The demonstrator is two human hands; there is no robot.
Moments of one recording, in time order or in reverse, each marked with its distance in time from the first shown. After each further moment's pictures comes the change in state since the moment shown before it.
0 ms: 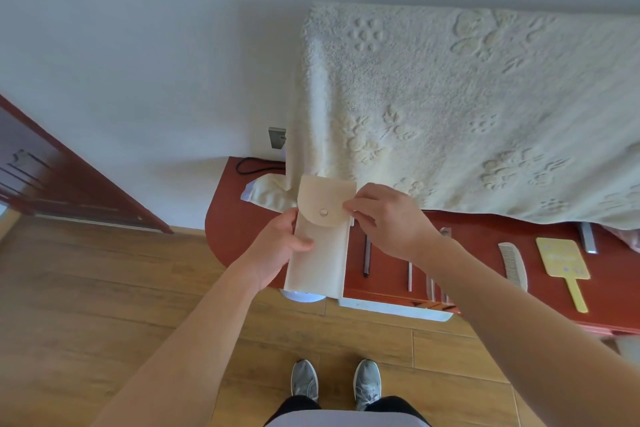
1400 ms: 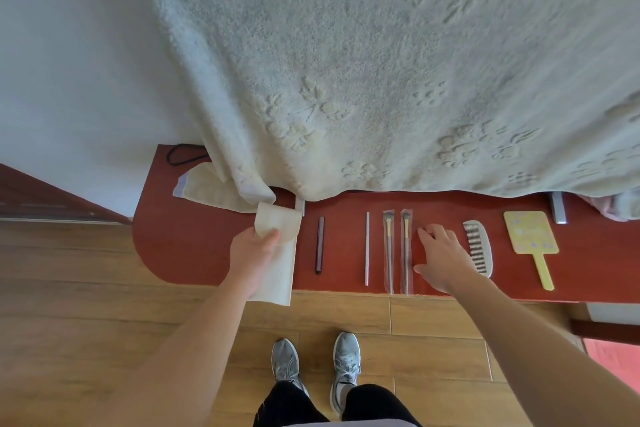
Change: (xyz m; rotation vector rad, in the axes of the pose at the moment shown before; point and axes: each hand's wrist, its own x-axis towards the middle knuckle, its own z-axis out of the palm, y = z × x) left_hand 0.120 -0.103 0.052 0.064 0.532 -0.195; right_hand -0.184 0.157 0.024 -0.231 -0.665 0.906
